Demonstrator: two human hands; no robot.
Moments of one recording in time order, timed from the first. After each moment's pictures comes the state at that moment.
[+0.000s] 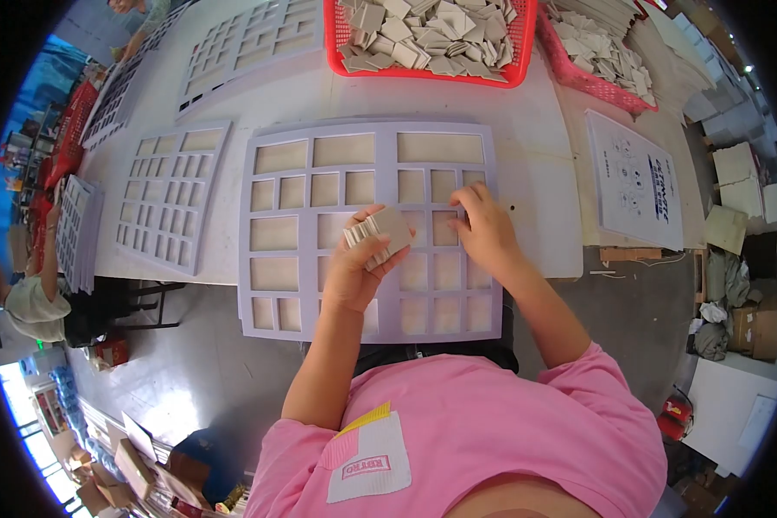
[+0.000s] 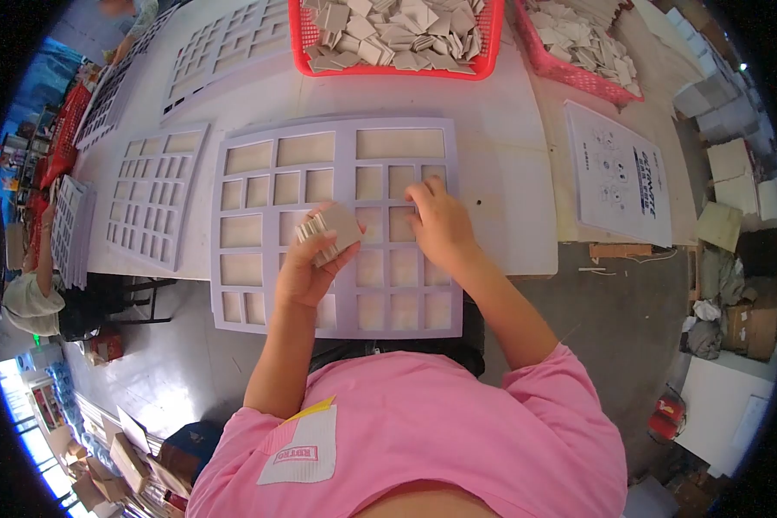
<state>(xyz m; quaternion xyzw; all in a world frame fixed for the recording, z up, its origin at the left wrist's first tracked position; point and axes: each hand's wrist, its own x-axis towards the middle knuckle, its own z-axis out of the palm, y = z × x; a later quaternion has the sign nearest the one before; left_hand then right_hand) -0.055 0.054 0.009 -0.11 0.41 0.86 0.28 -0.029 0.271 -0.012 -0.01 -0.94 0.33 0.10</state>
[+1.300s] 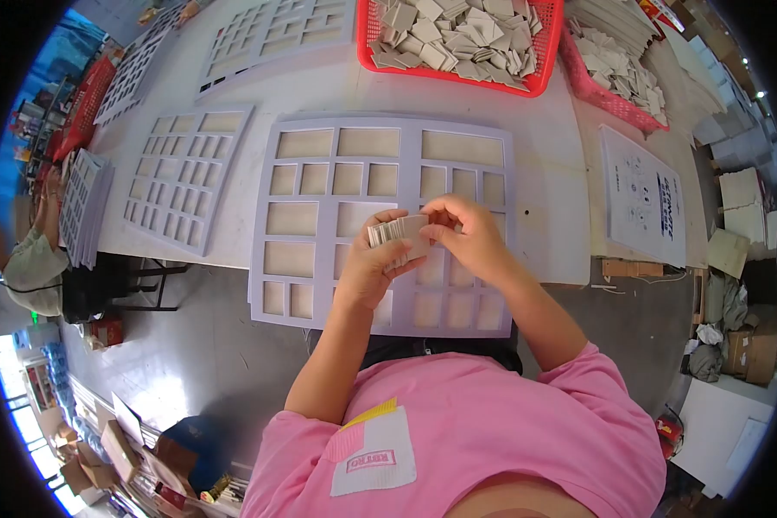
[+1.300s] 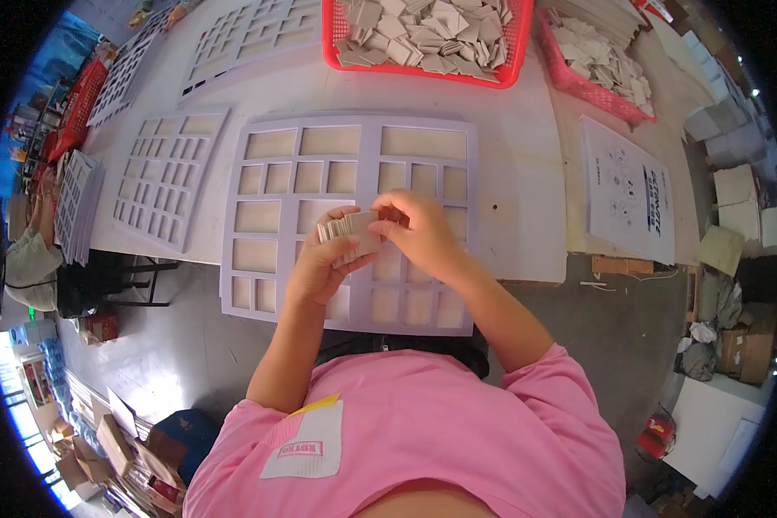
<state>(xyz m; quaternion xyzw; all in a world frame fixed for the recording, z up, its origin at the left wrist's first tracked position) -0.047 0.040 0.007 -0.10 0.47 0.82 0.31 -0.038 0.225 0.012 0.06 -0.79 0.61 -0.01</state>
